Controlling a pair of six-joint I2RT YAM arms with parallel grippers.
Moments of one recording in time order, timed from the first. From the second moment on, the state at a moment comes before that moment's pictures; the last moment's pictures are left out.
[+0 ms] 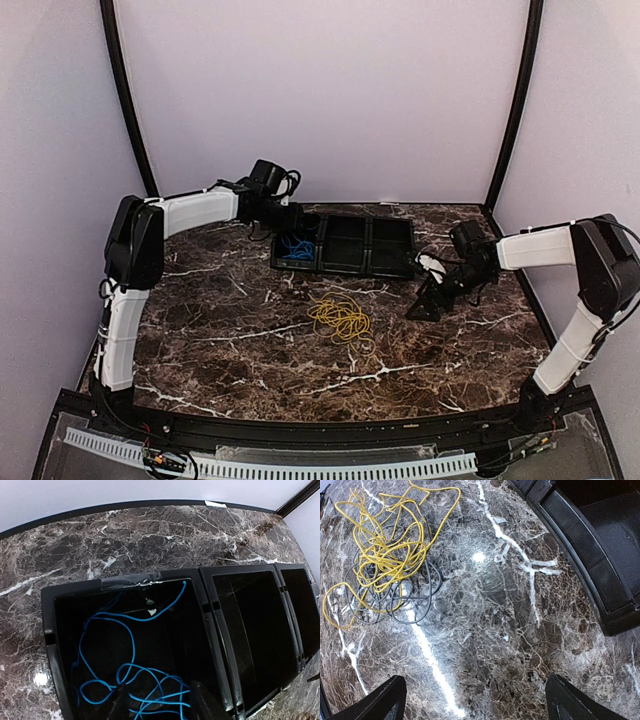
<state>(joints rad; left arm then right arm) -0.52 2.29 1.93 -0.41 0.12 -0.32 0.31 1.65 0.88 -0.40 -0.61 -0.57</state>
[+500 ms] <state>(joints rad) -0.52 1.74 1.43 -0.31 0.26 -0.04 0.32 1.67 0.91 -0.43 -0.62 -0.58</state>
